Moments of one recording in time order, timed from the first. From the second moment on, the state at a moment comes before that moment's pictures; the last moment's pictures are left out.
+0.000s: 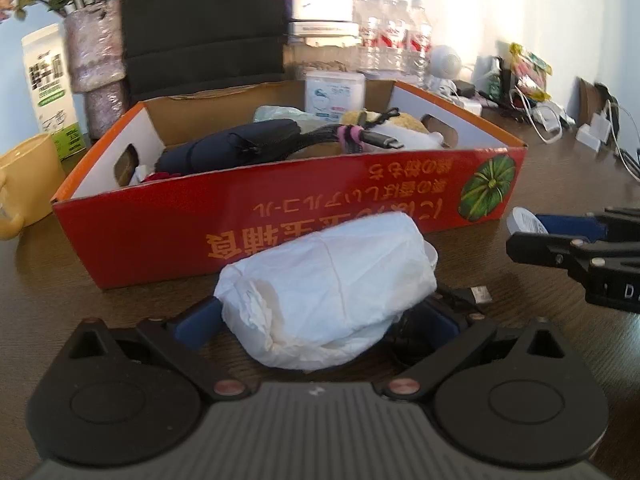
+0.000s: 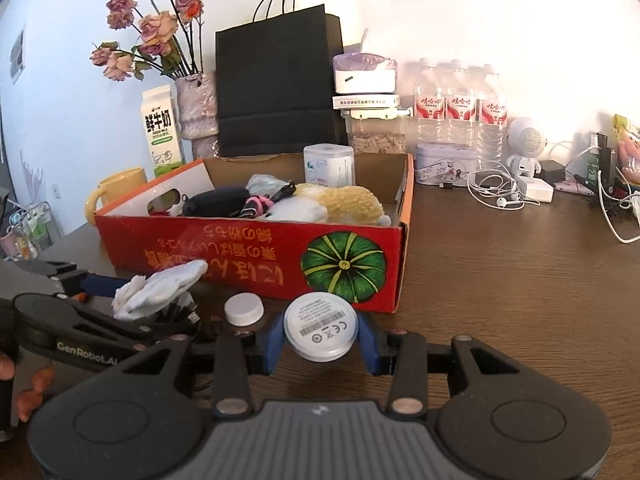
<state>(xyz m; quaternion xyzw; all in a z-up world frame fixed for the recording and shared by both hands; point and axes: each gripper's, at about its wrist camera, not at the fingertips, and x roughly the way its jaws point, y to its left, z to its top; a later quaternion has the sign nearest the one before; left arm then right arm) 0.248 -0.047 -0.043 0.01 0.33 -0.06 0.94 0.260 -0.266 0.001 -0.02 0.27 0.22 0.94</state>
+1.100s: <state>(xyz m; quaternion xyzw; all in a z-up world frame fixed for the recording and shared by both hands) 0.148 0.063 -0.021 -0.04 0.28 0.03 0.96 0.203 -0.227 0.007 -0.02 0.23 0.21 0.95</state>
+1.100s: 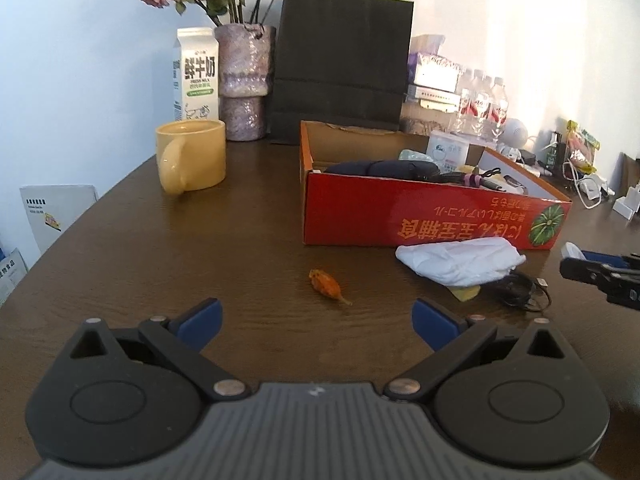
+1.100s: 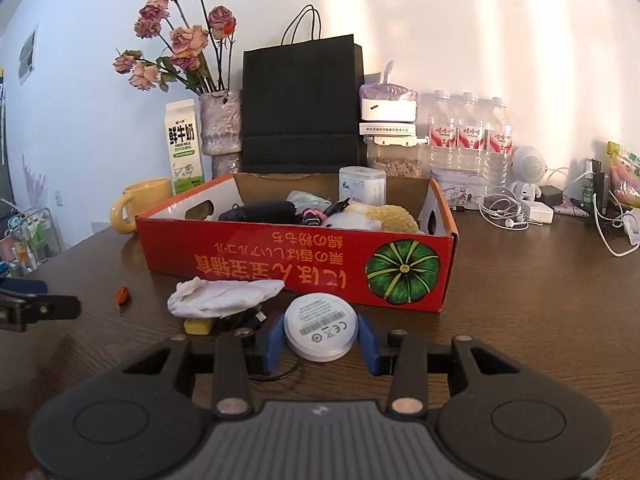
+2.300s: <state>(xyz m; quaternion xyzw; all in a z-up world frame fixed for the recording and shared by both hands) 0.156 0.024 -0.002 -0.05 0.22 0.01 0.98 0.200 -0.226 0.016 -0.01 0.20 0.23 0.95</state>
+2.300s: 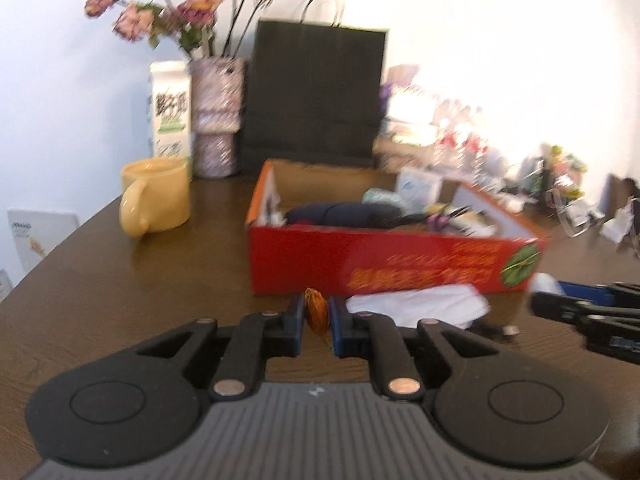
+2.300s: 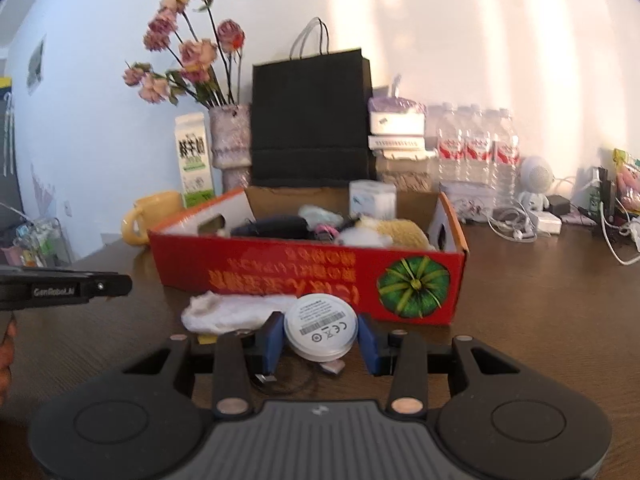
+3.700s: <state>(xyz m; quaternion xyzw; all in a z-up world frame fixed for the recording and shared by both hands) 0.279 0.025 0.046 -0.07 0.16 -0.01 0.98 0.334 -0.152 0.068 -0.01 0.16 0.23 0.96</state>
